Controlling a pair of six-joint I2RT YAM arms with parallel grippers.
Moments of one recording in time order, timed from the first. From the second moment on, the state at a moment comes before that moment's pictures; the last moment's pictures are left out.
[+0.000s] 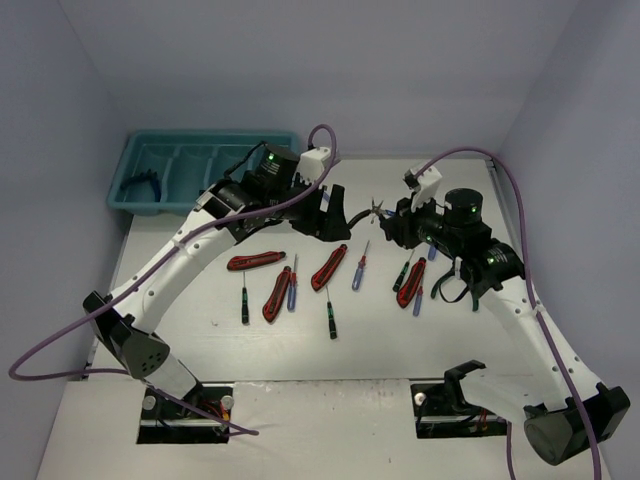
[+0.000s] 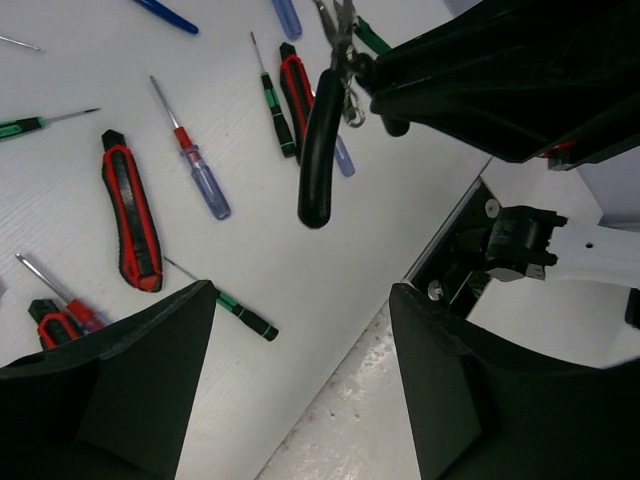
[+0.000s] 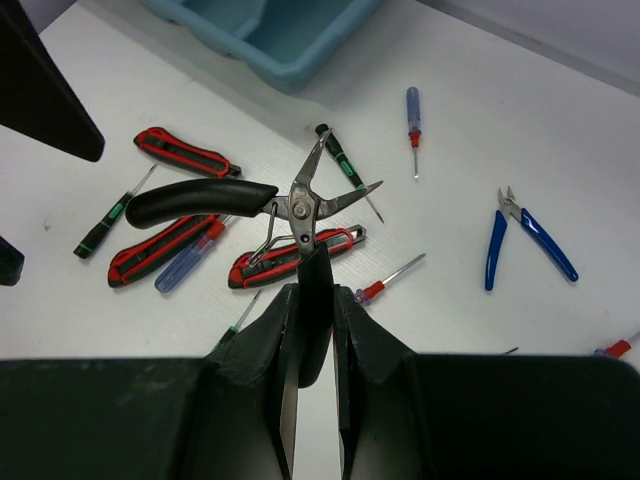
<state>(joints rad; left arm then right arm) -0.71 1.57 1.78 -0.84 0.38 -0.31 0.37 1.03 1.05 -0.39 -0.32 -0.01</state>
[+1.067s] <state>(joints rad) -0.69 1.64 1.79 -0.76 0.51 -0.40 0.37 1.04 1.06 -0.40 -0.49 -0.04</state>
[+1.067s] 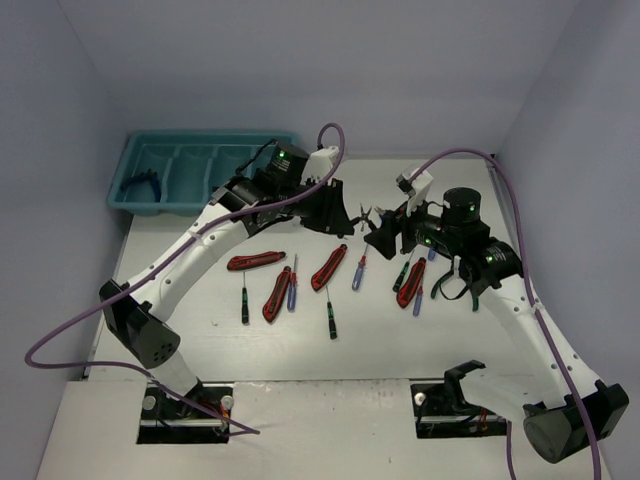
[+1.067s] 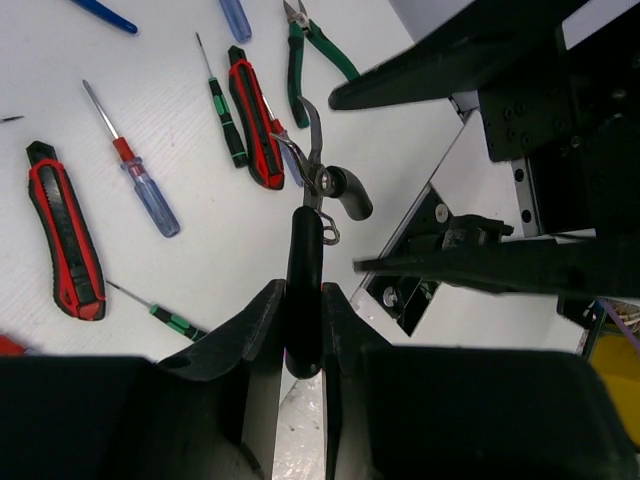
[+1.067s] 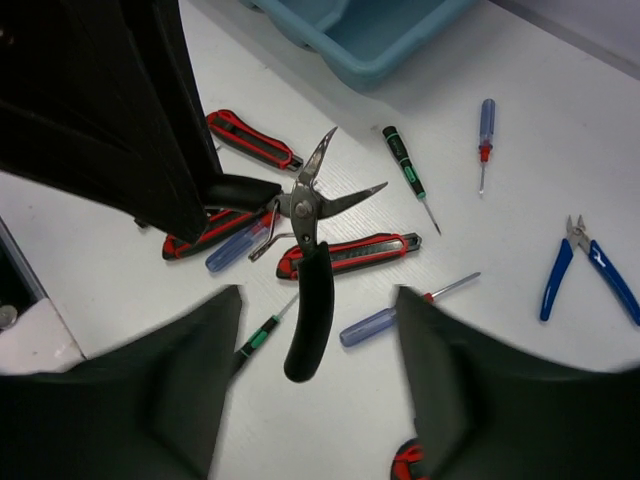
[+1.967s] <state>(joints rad) 0.17 1.80 2.08 -0.79 0.21 0.19 0.37 0.97 0.98 -0.40 -0.30 0.08</state>
